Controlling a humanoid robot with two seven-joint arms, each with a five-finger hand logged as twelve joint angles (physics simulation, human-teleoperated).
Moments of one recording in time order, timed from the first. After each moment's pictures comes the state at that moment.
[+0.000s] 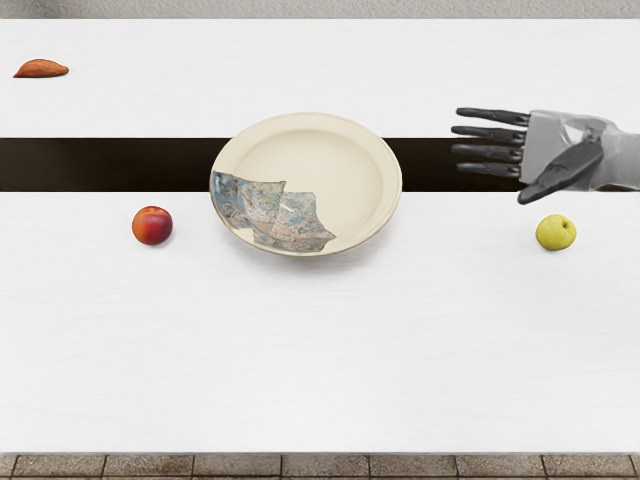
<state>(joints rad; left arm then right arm) -0.03 0.00 0.31 -0.14 0.10 -0.06 0.07 0.90 -0.96 0.53 1.27 0.26 0.61 -0.40</state>
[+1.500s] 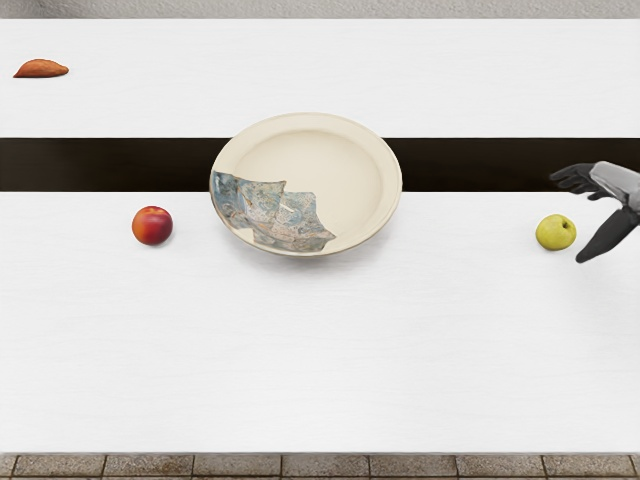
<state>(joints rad) -0.03 0.00 0.31 -0.14 0.10 -0.06 0.07 0.86 -1.06 0.30 1.53 -0.92 -0.09 -0.29</state>
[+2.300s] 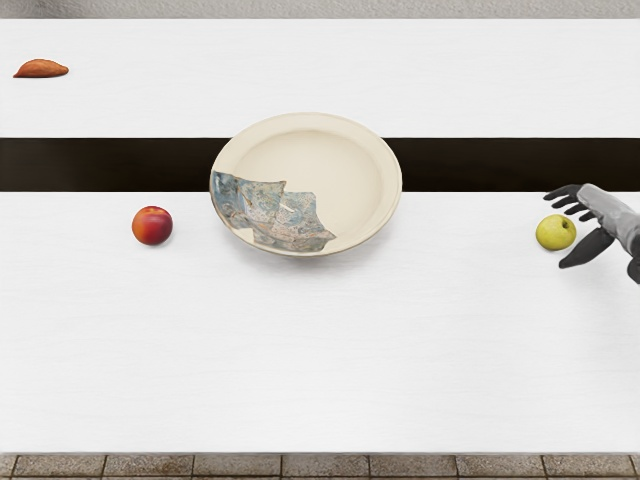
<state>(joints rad) -0.03 0.00 0.31 -0.14 0.10 -0.06 0.07 0.78 -0.89 0.26 1.37 -0.98 -0.26 -0.30</state>
